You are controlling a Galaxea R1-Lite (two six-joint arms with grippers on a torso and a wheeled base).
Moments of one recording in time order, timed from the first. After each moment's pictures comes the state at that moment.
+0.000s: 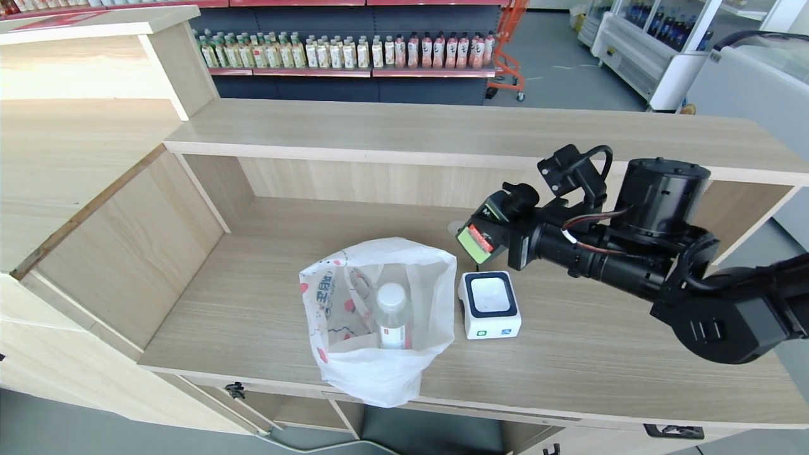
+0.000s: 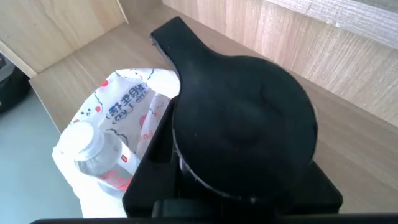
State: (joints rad) left arm 0.00 0.00 0.00 0.00 0.05 0.00; right arm 0.47 1.82 -0.92 -0.91 0.25 -0.16
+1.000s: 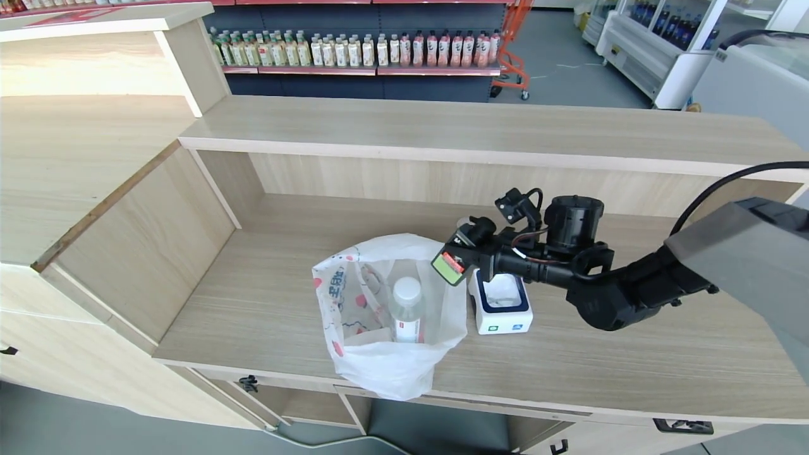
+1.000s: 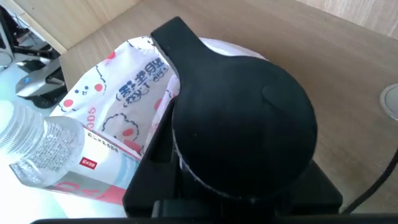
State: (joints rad) left arm 0.00 0.00 0.00 0.00 0.05 -0.01; right arm 0.37 2.21 -1.18 -0.95 0.58 -0.07
